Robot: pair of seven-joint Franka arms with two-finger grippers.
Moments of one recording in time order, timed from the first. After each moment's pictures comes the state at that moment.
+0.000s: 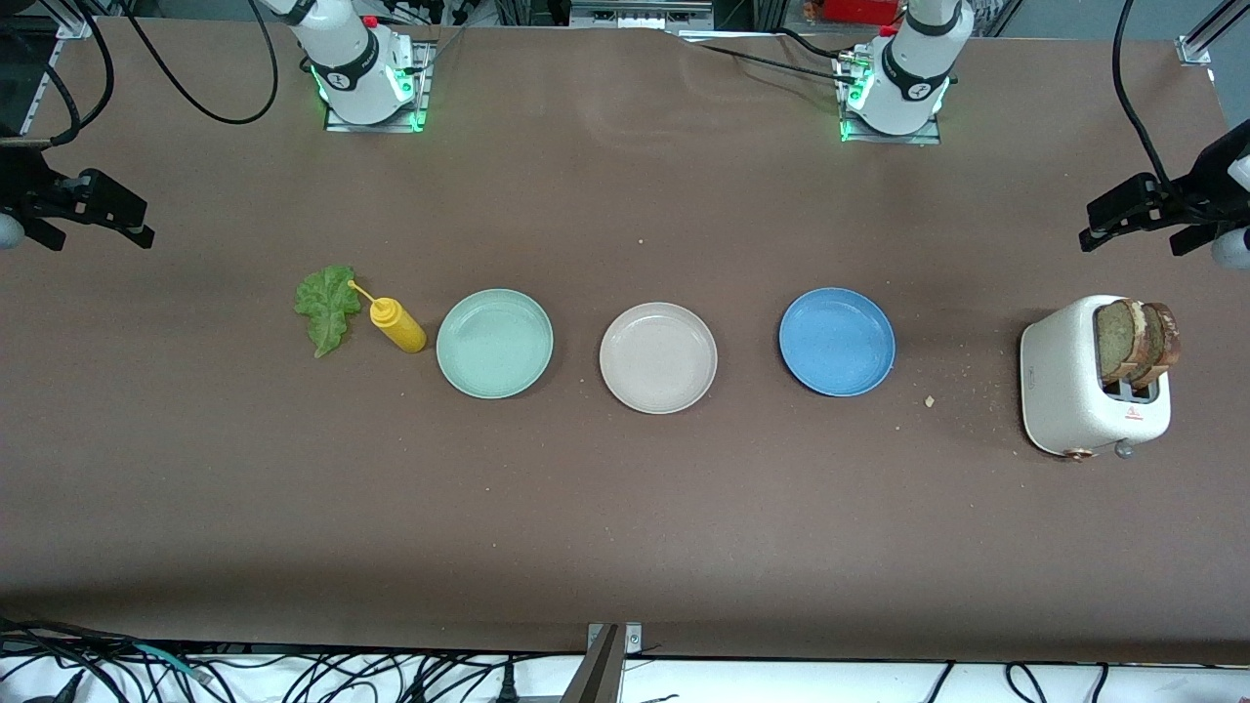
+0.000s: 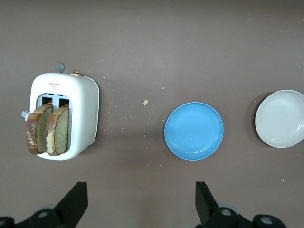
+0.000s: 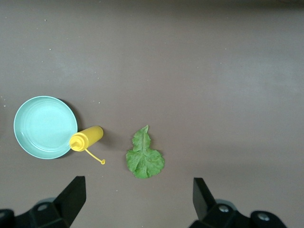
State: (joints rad) left arm 0.07 0.09 -0.08 -1.40 -0.02 1.45 0.01; right arm 0.06 -0.04 -0.08 -1.66 -0.01 1.68 -0.08
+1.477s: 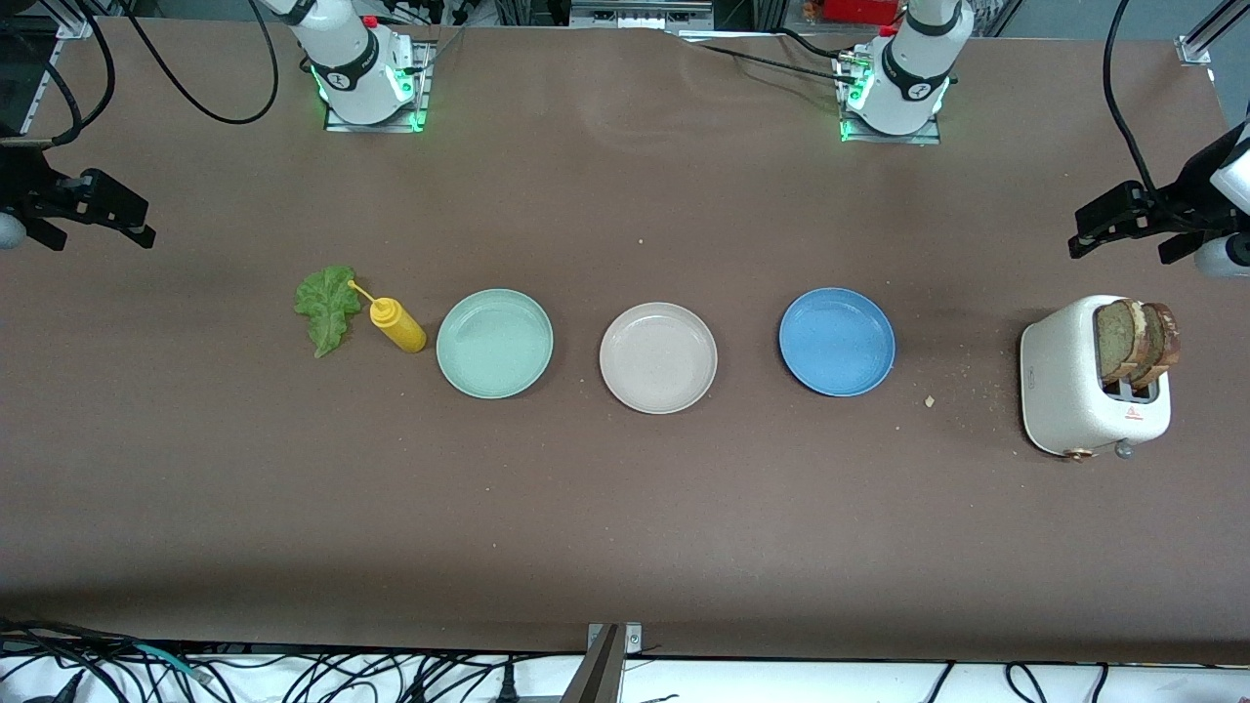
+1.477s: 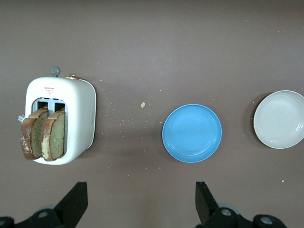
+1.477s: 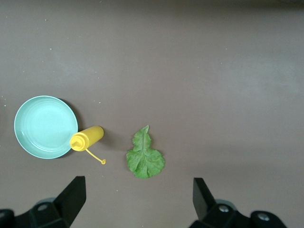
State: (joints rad) left arm 0.06 0.10 -0.08 -1.40 -0.02 1.47 0.01; right arm 0.06 -0.04 -0.08 -1.66 -0.01 1.68 -0.08
